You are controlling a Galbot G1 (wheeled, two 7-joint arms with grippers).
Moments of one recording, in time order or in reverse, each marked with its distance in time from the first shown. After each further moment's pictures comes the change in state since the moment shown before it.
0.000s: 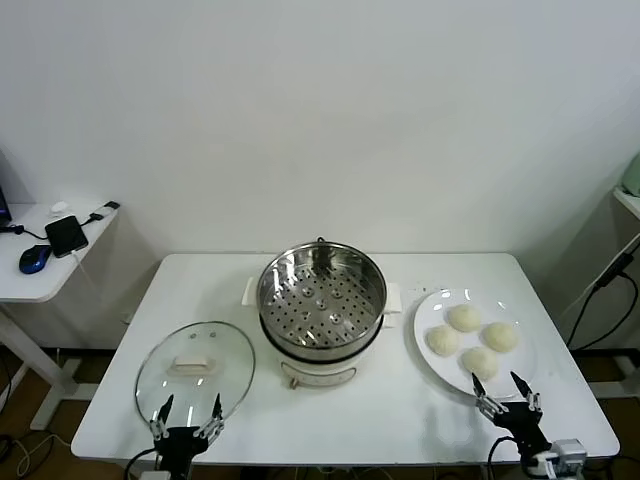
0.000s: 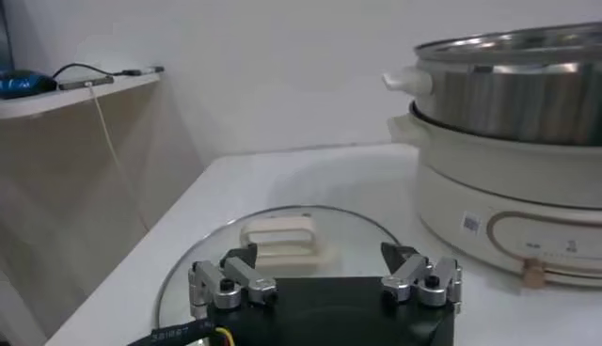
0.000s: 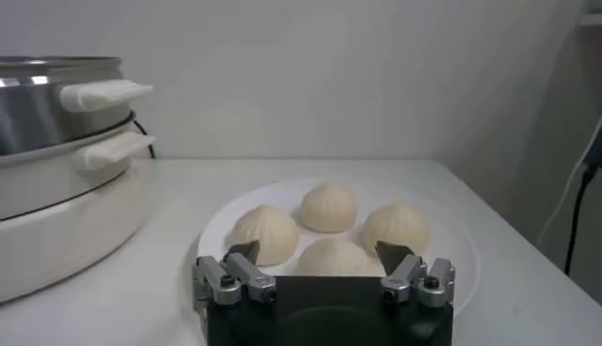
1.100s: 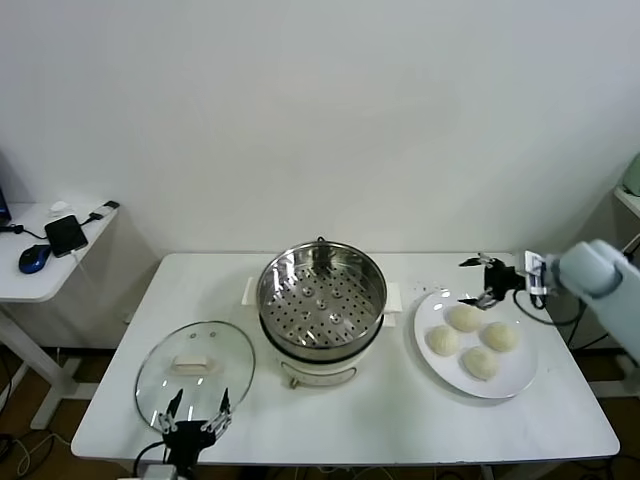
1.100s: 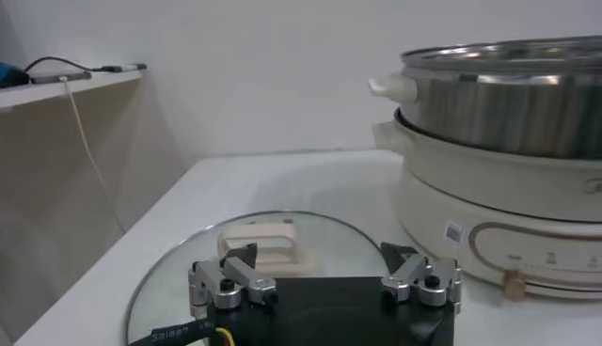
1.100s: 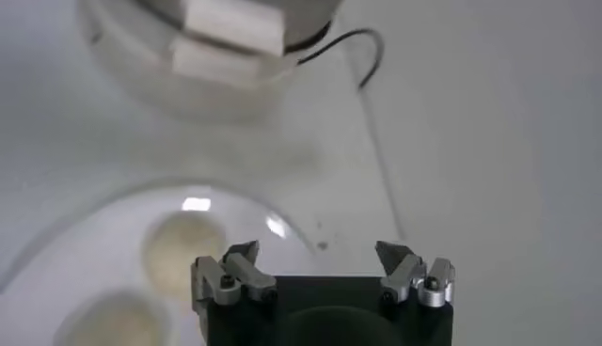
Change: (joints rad) left arm -0.030 0.010 0.020 0.030 -0.024 -0.013 0.015; right arm 1.689 -0.470 -1.450 -0.716 -0.367 0.128 -1.071
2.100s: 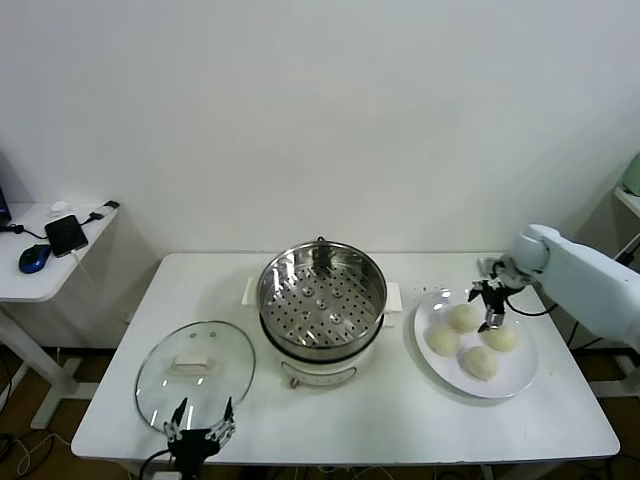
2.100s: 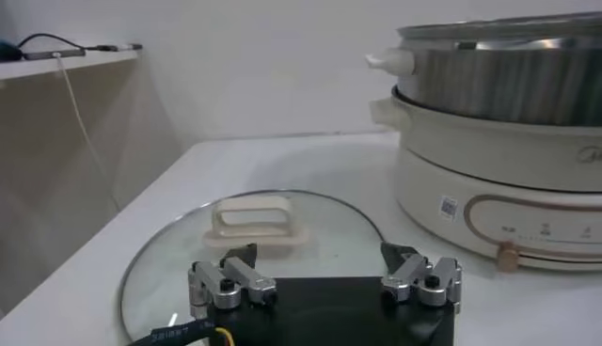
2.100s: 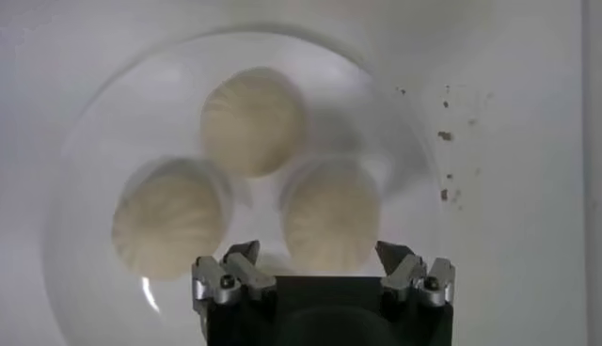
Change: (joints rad) left arm 0.001 -0.020 0.012 0.044 0.017 -0.023 0.002; right arm 0.022 0.292 -0.222 -0.372 -0.057 -0.070 -0.002
